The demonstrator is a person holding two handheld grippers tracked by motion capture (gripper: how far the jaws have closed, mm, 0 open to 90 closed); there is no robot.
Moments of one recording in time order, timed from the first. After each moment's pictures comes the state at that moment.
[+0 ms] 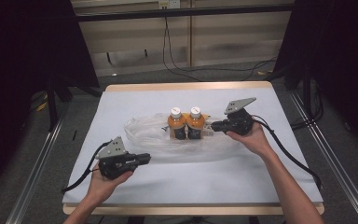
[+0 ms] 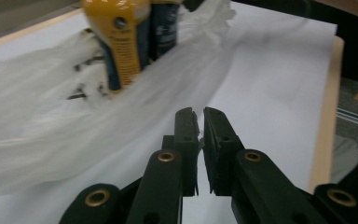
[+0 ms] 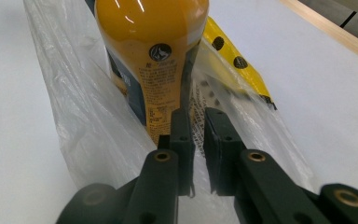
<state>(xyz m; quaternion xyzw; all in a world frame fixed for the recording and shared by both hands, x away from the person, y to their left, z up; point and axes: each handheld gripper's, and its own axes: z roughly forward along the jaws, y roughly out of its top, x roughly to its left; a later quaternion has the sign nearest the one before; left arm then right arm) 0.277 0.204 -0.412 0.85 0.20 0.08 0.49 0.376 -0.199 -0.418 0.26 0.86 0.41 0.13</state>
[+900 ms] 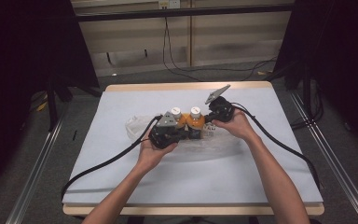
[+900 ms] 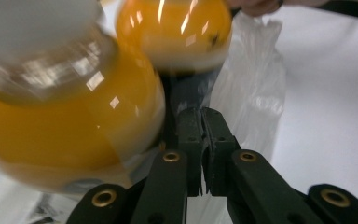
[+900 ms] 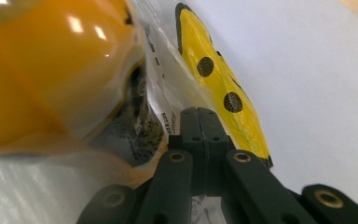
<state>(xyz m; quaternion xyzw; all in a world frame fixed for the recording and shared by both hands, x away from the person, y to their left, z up) 0.368 0.081 -0.434 0.87 0.20 0.09 0.44 0.441 -0.161 -0.431 0.26 0.90 0.35 0.09</state>
